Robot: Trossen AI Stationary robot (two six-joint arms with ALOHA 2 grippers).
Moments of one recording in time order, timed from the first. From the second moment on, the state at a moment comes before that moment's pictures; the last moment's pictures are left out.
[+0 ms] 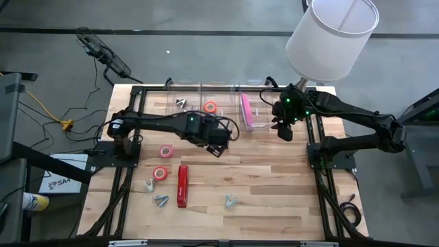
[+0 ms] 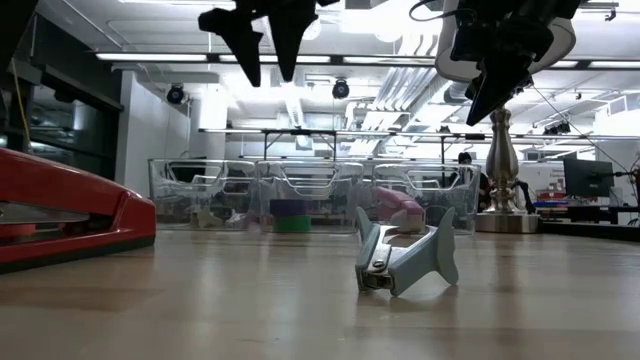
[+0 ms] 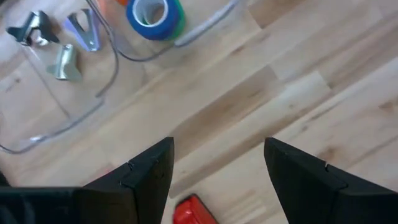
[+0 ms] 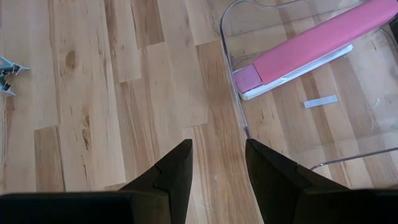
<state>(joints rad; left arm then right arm) -0.09 1.89 1.95 -1.46 -0.33 -1.05 -0.49 1.09 0.95 -0.89 -0.24 -0.18</state>
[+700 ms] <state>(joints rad) -0.32 1.89 1.93 -1.47 -0.43 -1.24 -0.49 1.09 0.95 -0.90 -0.24 -0.16</state>
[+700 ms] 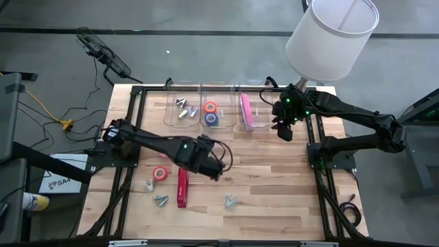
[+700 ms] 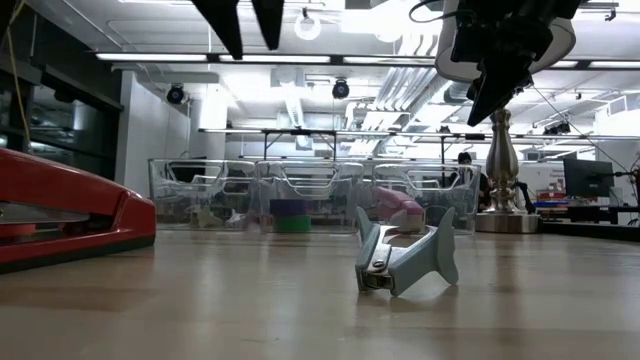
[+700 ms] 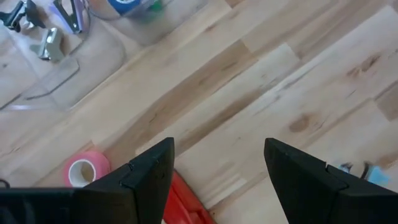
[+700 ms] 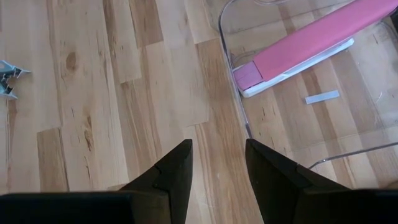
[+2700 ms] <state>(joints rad) -0.53 1.97 1.38 -0.32 -0.30 -1.15 -0.49 1.09 0.95 -0.90 -0.24 -0.23</state>
